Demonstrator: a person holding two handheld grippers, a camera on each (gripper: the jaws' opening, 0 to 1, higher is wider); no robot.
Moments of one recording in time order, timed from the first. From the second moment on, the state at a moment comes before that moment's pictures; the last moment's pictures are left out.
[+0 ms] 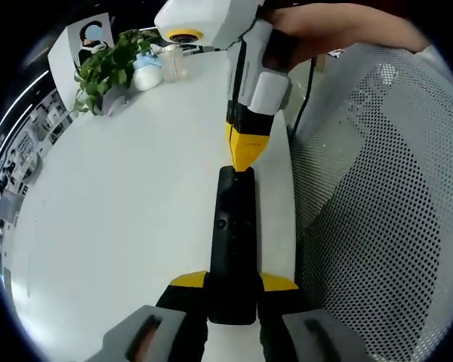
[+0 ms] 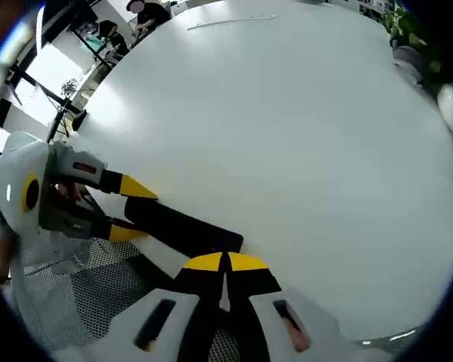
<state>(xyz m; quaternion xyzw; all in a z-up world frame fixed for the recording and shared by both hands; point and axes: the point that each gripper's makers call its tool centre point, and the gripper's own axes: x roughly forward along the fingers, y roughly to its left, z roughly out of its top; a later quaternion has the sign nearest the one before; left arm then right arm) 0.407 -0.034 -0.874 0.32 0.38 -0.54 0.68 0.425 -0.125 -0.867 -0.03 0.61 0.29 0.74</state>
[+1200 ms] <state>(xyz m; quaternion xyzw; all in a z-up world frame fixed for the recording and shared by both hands) 0.406 -0.034 -0.875 0.30 0.39 -0.54 0.69 0.426 -0.122 -0.868 -0.06 0.60 0.29 0.74</state>
